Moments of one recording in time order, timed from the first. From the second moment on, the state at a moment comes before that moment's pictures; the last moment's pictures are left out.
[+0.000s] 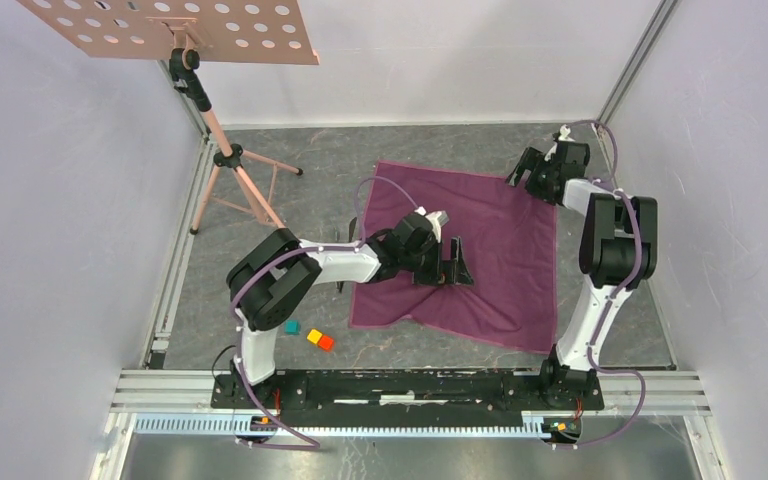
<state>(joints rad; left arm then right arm) -0.89 1.92 1.08 0.15 0.34 -0.79 -0.12 2.00 1.25 0.01 -0.22 0.35</state>
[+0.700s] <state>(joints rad) -0.86 1.91 1.15 0.03 0.38 -0.76 -0.11 2.36 1.87 -0.18 -0.30 0.17</state>
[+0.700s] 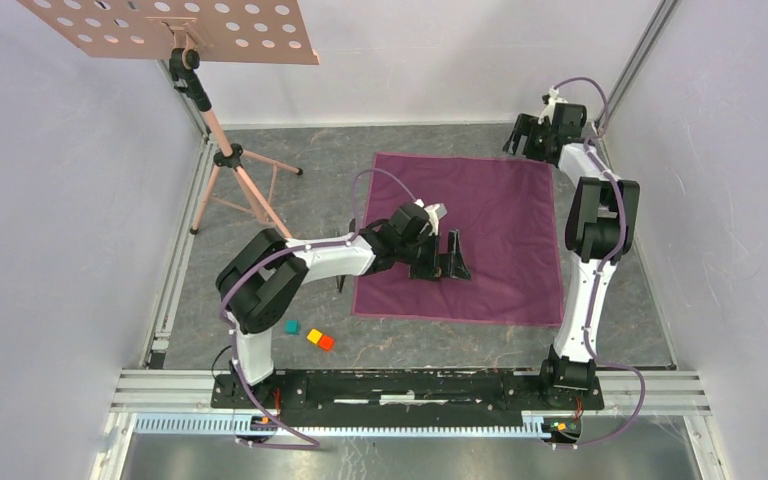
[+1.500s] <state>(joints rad) -0.85 1.11 0.81 -0.09 0.54 -0.67 0.02 0.96 0.68 -0.70 0.21 0.51</state>
